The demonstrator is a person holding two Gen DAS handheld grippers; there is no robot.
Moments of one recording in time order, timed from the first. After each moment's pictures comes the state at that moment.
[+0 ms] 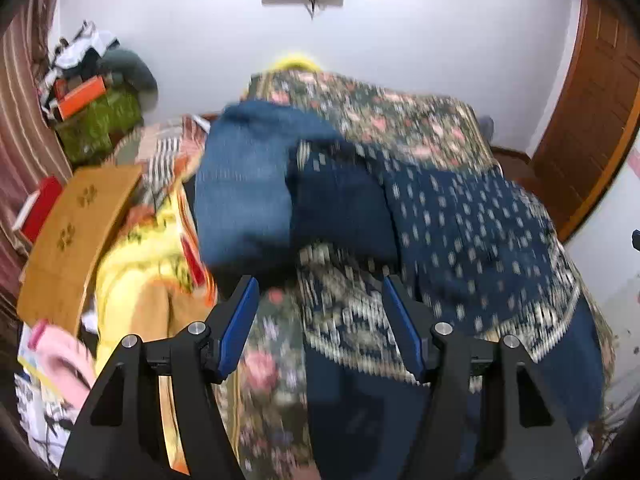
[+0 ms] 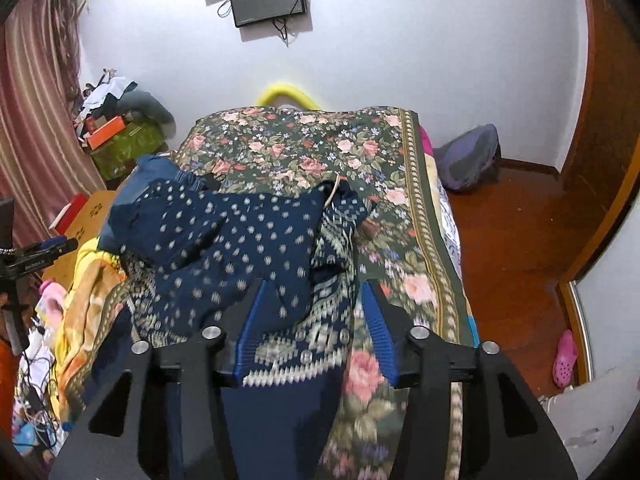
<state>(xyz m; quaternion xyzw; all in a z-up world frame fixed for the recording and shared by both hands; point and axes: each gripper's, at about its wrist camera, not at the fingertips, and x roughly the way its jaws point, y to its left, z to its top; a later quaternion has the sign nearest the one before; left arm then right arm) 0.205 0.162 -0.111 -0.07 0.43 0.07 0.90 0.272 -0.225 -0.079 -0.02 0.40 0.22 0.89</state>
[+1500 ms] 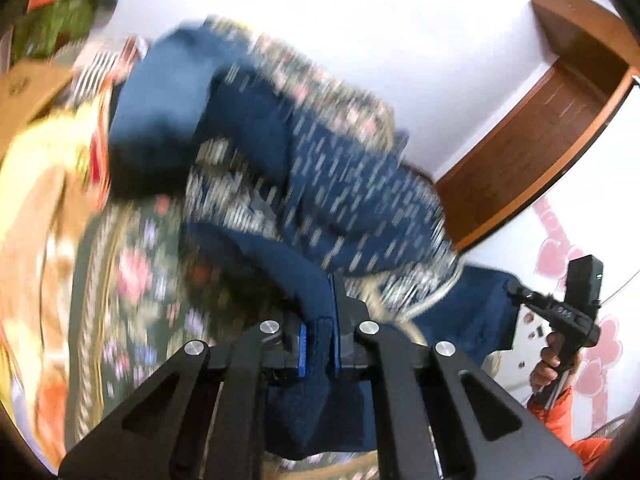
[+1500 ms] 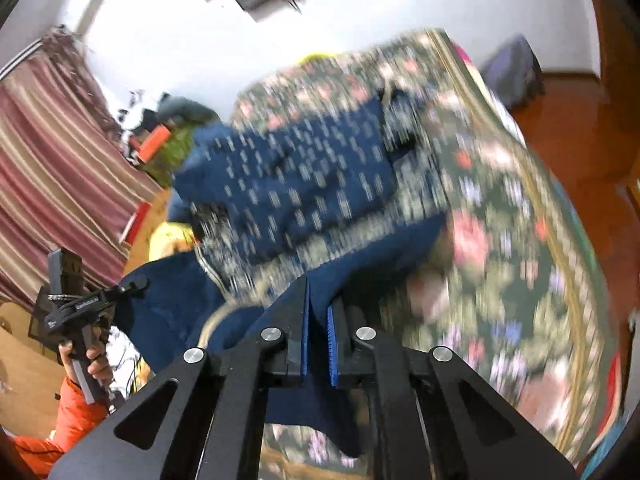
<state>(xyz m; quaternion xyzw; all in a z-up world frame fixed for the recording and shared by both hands) 0.153 0.136 -0.125 -0.25 0.38 -0.08 0.89 0.228 -0.214 -0.119 0.11 0.44 0.31 0.84</state>
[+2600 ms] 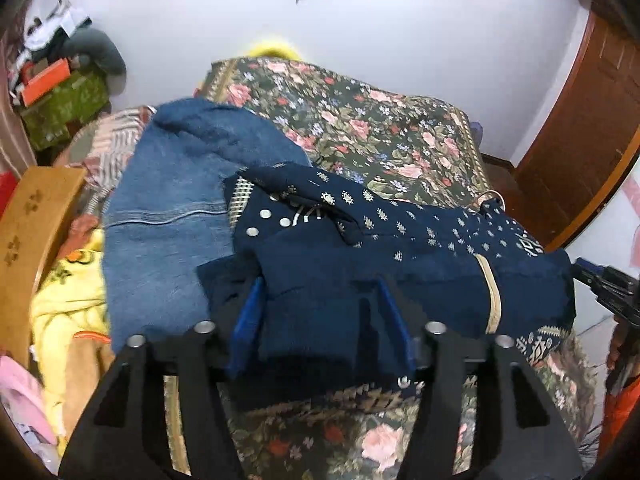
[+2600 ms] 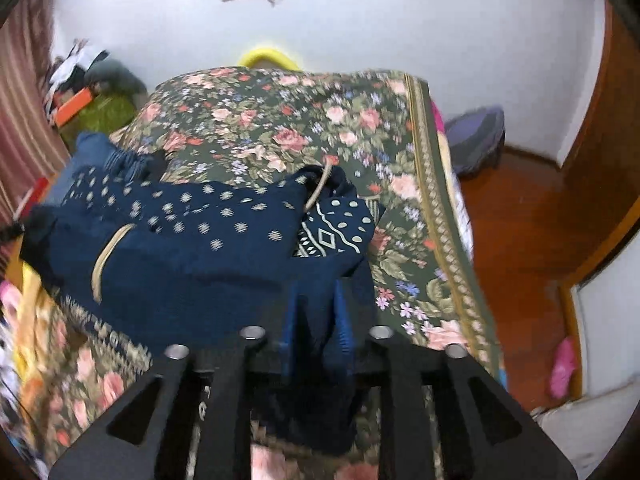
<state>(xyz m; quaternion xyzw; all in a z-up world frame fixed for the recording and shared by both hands) 0.322 0.159 -0.131 -0.09 0.42 0.05 0.90 0.378 -0.175 -0.142 -0.08 0.43 0.20 0.88</state>
